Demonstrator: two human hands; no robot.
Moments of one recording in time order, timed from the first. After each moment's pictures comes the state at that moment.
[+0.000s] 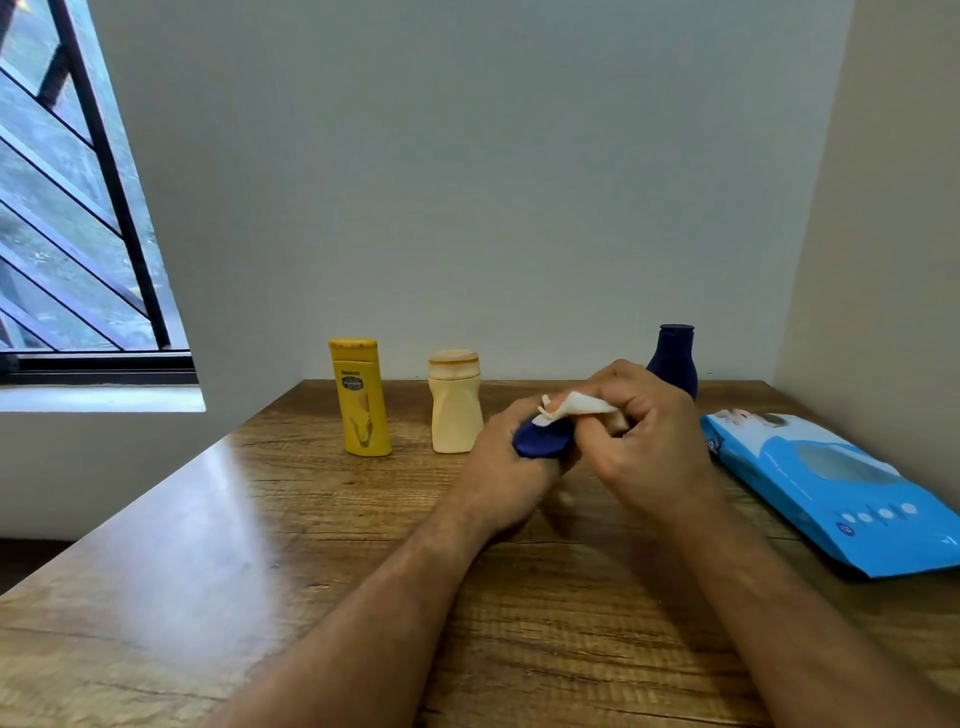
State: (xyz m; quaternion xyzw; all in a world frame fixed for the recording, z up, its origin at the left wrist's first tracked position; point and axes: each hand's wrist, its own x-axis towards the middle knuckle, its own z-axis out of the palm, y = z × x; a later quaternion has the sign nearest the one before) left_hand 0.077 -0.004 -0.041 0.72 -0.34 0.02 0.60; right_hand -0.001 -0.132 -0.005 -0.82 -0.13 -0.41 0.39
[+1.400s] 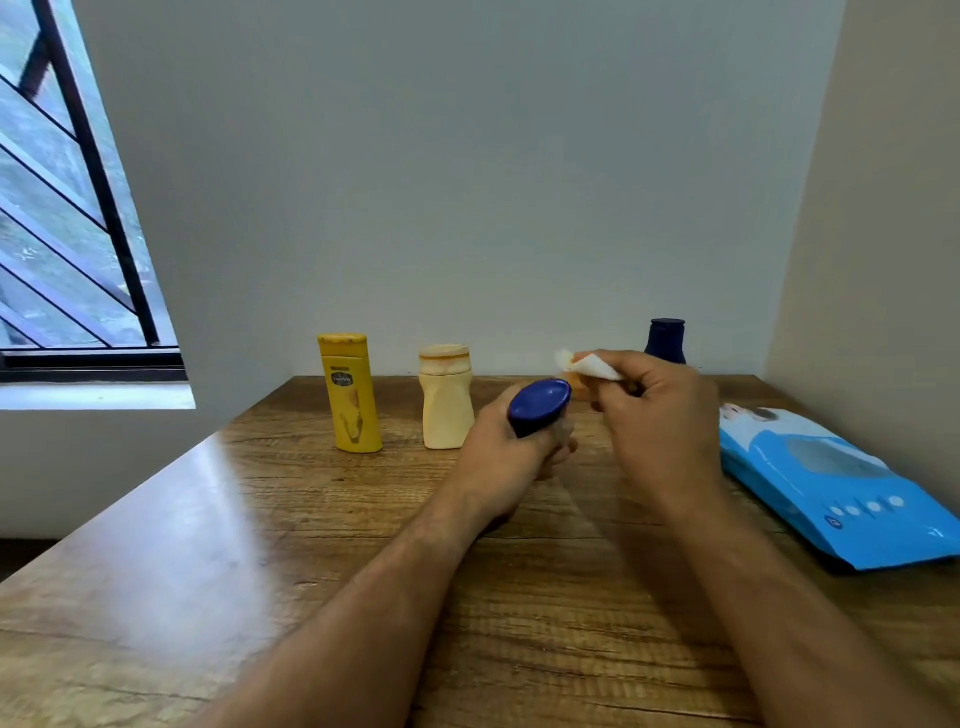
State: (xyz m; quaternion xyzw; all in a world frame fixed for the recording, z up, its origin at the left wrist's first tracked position) left_hand 0.067 -0.014 -0.032 0.67 -0.26 -0.06 0.69; right_hand 0.005 -0.136 0.002 -0.79 0.02 -0.44 0.44
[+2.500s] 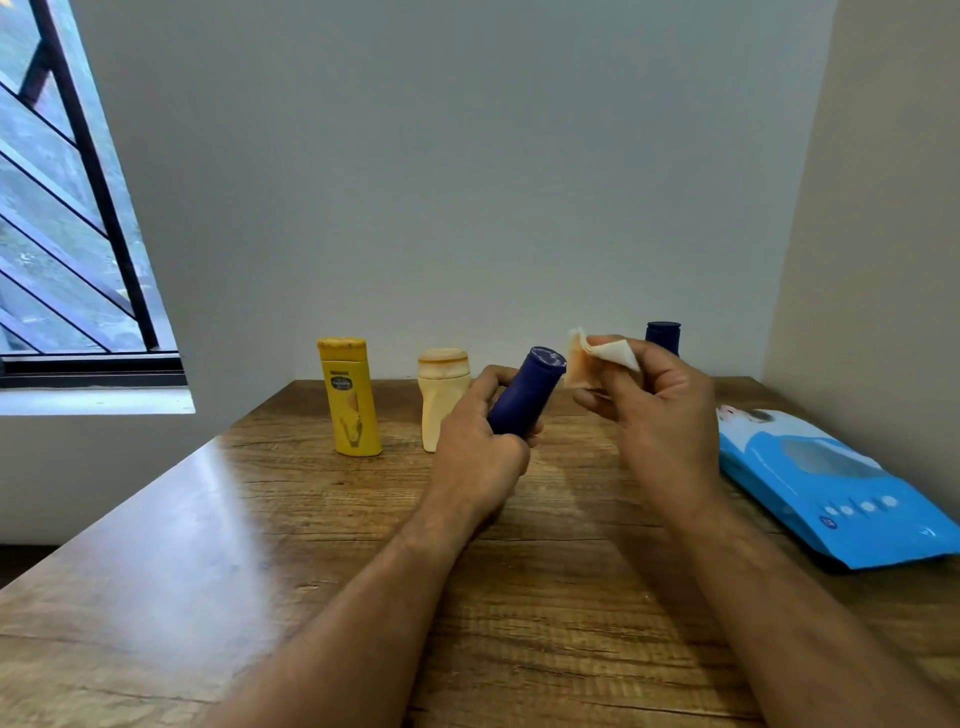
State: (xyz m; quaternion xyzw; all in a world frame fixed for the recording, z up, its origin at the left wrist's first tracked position) left_hand 0.060 0.001 -0.024 0.74 -0.23 0.07 0.63; right_hand 0.008 -0.138 0.000 -0.65 -0.03 -0.41 0.65
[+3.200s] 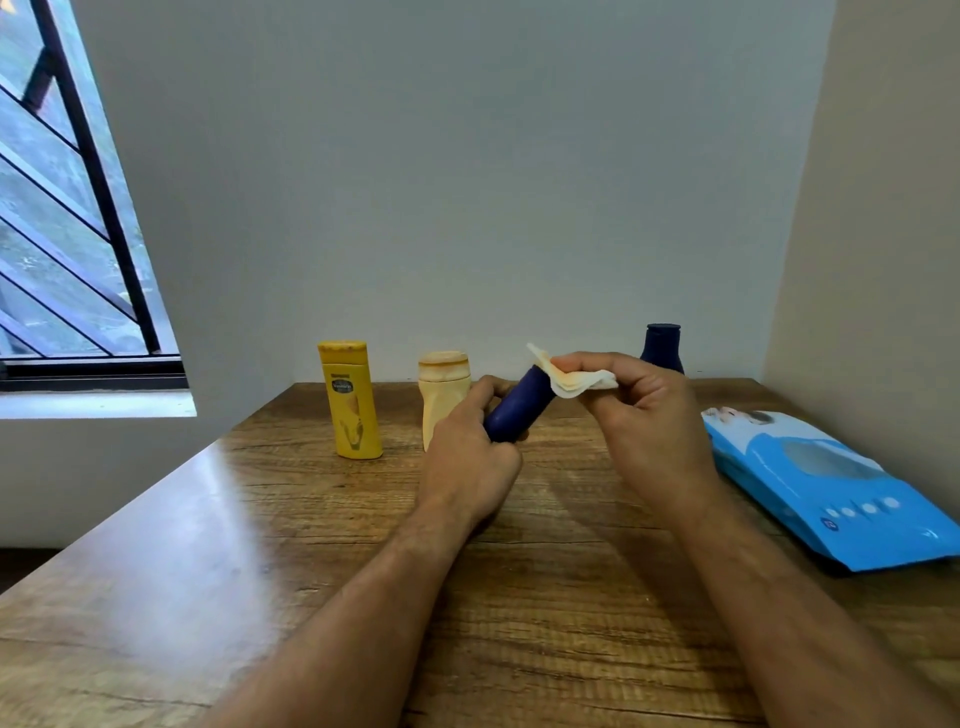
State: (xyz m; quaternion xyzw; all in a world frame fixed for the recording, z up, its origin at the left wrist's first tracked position) left_hand 0.062 0.005 -0.023 0.82 -0.20 0.13 0.52; right_hand 0.002 -0.137 0.003 -0.73 -0.08 -0.38 0.55
